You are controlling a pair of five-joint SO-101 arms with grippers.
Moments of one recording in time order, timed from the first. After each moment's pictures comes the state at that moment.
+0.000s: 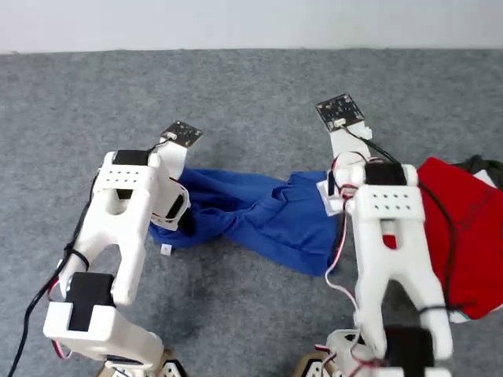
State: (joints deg) left arm -0.6 5.2 21.1 75.9 -17.2; right arm -3.2 -13.1 25.7 64.3 17.5
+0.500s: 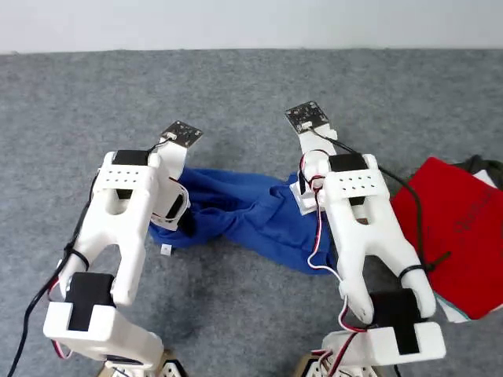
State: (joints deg) left arm -0.7 5.2 21.1 75.9 -17.2; right arm -10.4 -2.9 22.7 61.1 14.8
